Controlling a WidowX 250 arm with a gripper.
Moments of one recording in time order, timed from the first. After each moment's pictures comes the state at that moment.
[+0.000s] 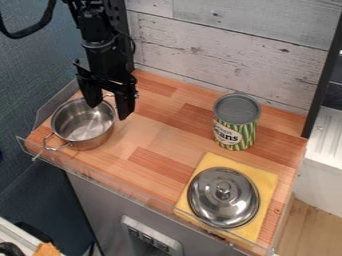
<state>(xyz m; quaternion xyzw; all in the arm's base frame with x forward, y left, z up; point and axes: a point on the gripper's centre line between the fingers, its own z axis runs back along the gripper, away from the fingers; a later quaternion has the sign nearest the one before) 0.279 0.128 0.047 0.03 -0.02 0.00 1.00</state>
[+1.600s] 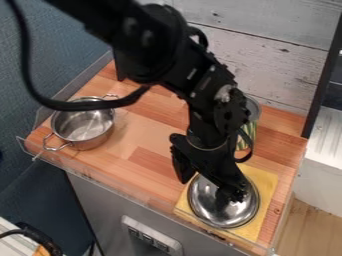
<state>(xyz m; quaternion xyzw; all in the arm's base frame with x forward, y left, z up) 0.240 -0.057 0.018 0.02 -0.09 -0.11 0.99</state>
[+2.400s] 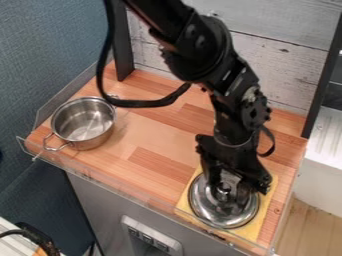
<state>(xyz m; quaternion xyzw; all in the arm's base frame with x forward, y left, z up) 0.278 -0.074 -0.006 0.00 -0.09 -0.11 0.99</state>
